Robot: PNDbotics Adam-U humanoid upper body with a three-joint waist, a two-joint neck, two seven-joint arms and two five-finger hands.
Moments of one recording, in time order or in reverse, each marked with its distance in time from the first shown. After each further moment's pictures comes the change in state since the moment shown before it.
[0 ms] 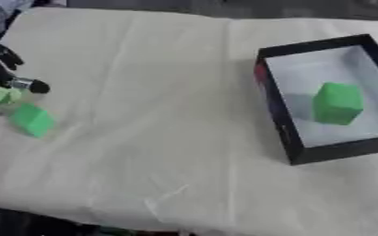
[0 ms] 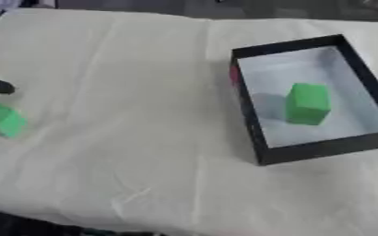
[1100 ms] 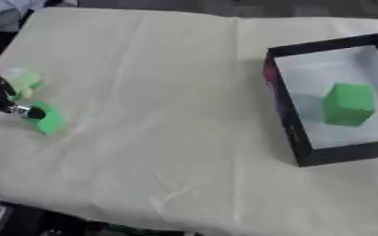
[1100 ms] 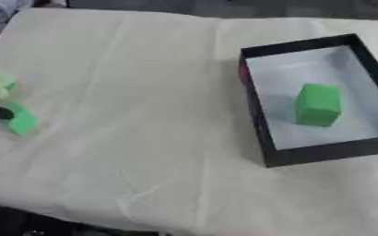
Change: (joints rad) left arm 0.070 0.045 -0.080 0.075 -0.003 0.065 0.033; right arm 0.006 -0.005 0.012 0.006 0.047 0.020 0.012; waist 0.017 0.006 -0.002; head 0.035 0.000
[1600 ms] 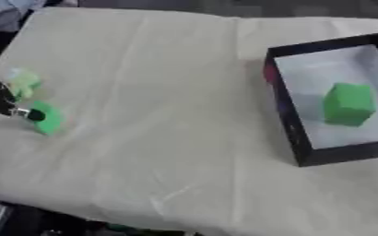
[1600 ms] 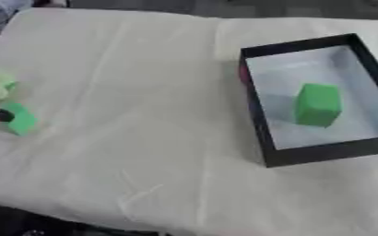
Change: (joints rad) left arm -0.004 -0.001 -0.007 0.011 0.007 -0.008 -0.038; right arm 0.001 0.000 0.000 0.012 0.018 0.007 0.007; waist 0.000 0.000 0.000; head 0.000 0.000
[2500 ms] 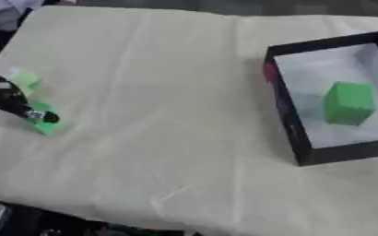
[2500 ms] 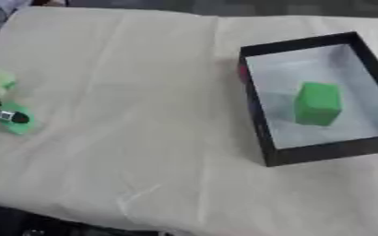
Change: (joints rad) left arm -0.082 -0.060 -0.081 0.070 -0.098 -0.019 -0.054; right arm 0.000 0.010 0.006 0.012 0.031 0.010 0.011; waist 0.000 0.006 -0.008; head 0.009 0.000
